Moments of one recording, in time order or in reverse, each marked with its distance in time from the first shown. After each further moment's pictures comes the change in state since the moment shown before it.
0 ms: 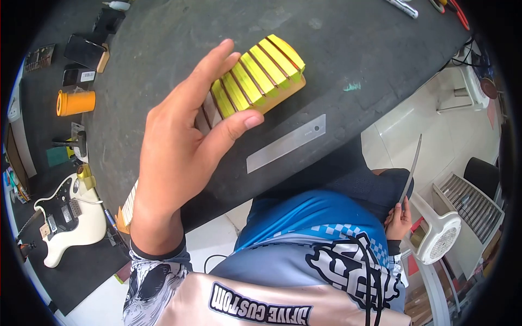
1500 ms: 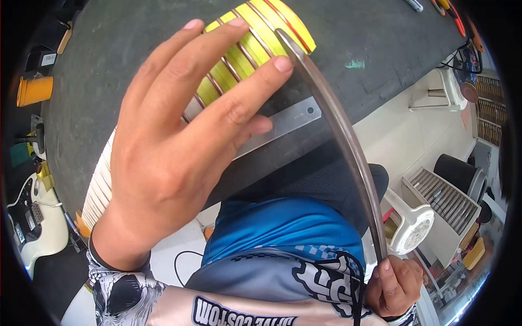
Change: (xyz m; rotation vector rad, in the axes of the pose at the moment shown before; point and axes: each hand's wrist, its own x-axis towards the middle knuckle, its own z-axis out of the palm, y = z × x) left_hand -0.011 -0.014 0.024 0.586 0.084 0.527; right_hand -0.130 -0.256 0.027 -0.956 -0.463 -1.200
